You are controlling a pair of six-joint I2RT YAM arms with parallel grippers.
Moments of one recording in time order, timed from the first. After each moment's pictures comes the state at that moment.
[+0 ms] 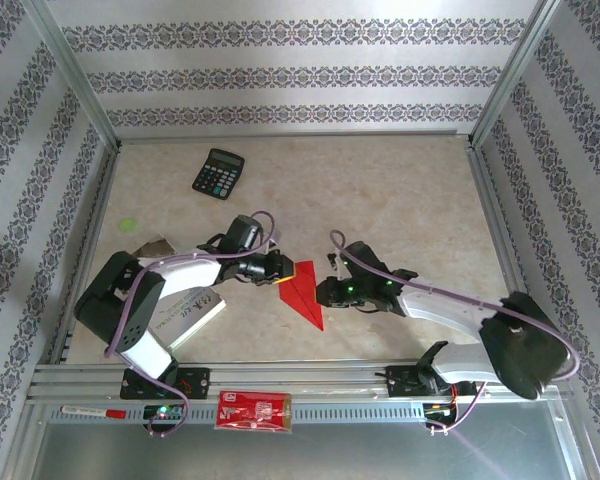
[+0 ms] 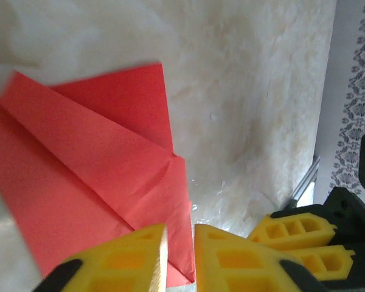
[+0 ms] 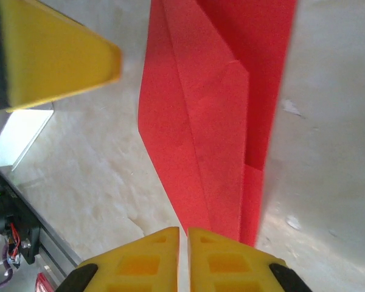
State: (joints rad) left arm -0.54 1.64 0.77 0.00 0.64 -0.82; right arm 0.73 1.32 0.56 -0.14 -0.40 0.73
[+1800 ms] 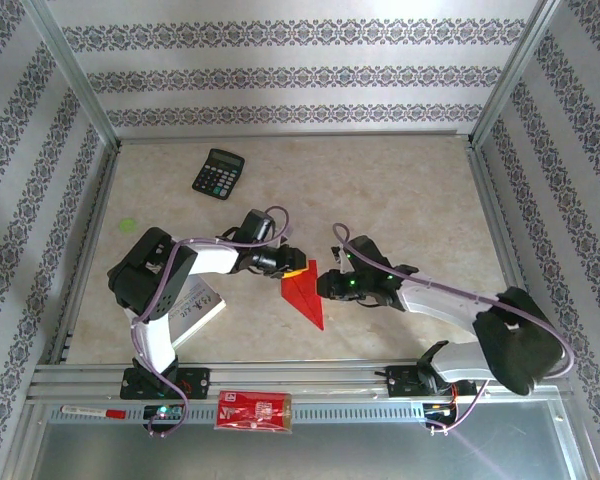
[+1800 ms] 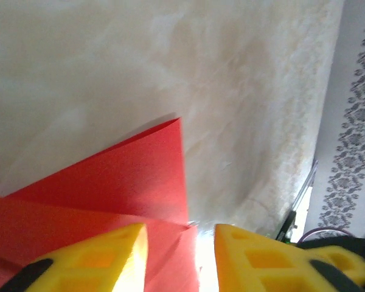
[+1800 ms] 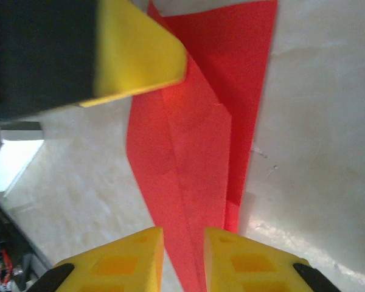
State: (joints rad) left arm -0.52 1.85 0.90 0.10 0.70 -0.82; right arm 0.66 1.34 0.57 -0.13 -0.38 0.71
